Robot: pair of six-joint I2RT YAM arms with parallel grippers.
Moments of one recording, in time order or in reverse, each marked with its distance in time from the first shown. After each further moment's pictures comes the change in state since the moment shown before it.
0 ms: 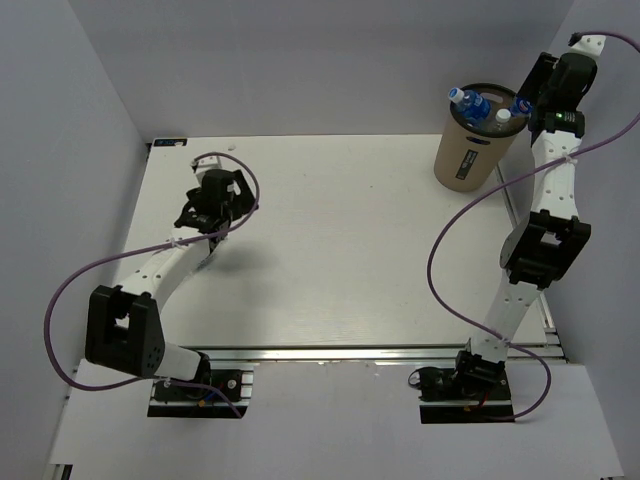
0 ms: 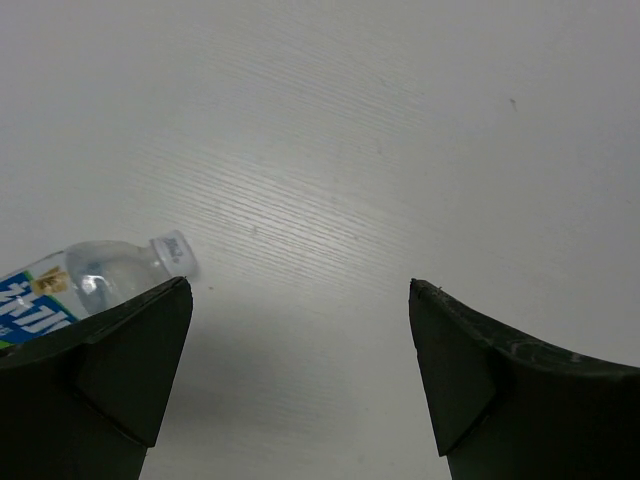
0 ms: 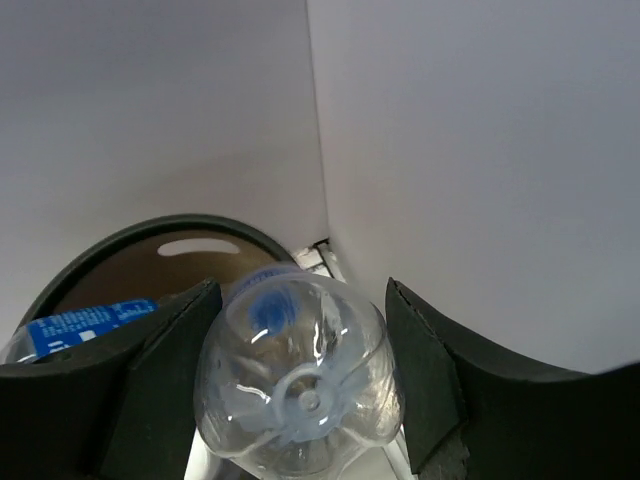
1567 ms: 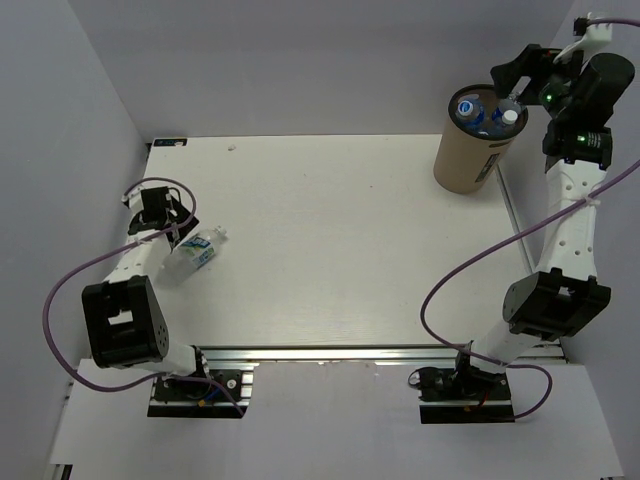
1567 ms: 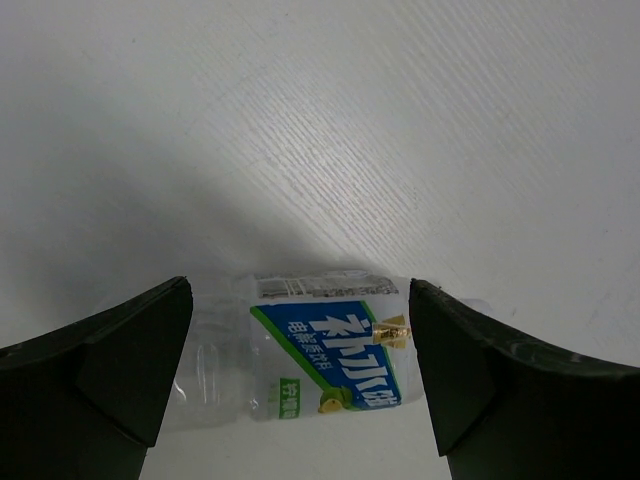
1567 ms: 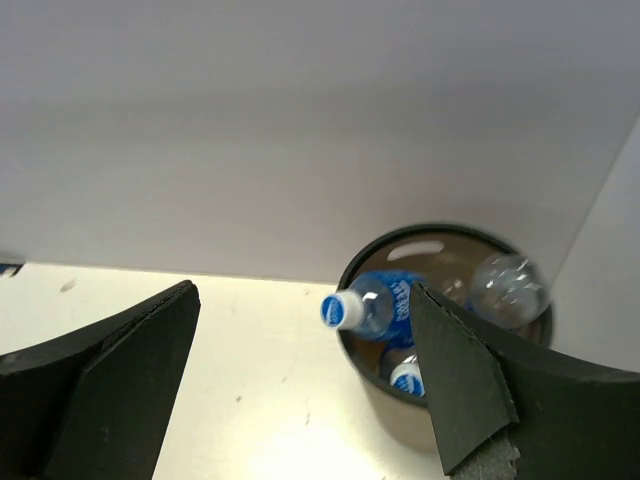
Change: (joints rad) left arm 0.477 0.050 -0.092 -0.105 0.085 -0.091; right arm -0.001 -0.421 -0.285 0.066 -0.599 0.079
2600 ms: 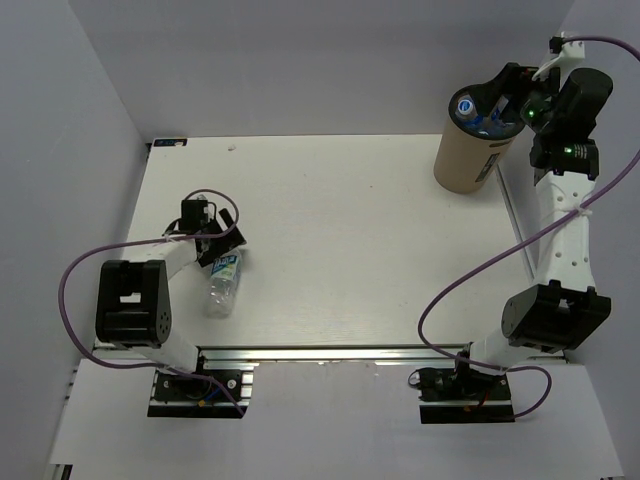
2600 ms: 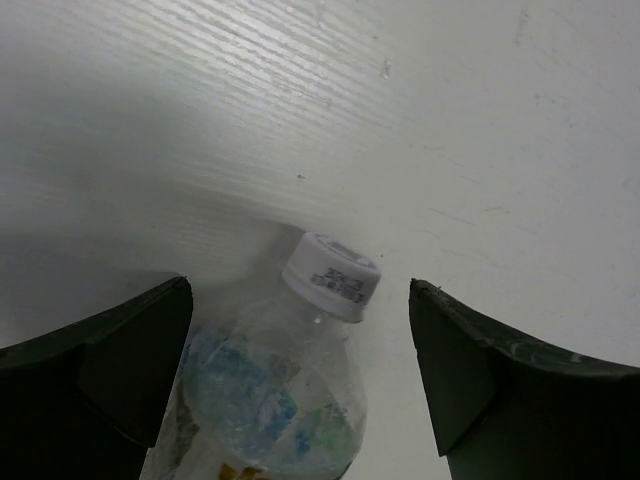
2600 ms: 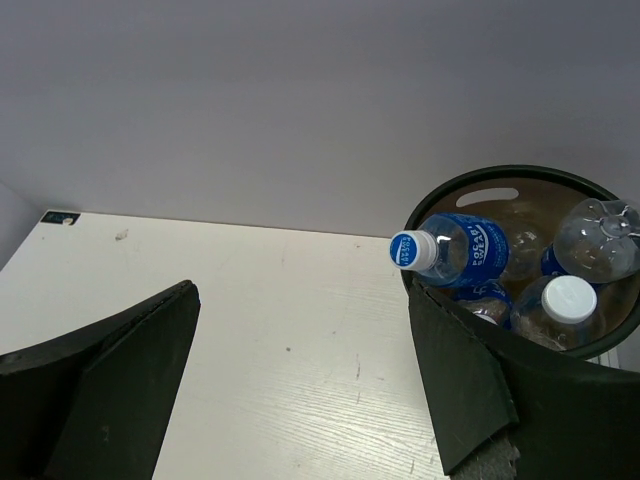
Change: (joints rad) left arm -0.182 0.114 -0.112 0.141 0.385 0.059; right arm 0.051 -0.086 -0.154 -0.028 -0.045 0.025
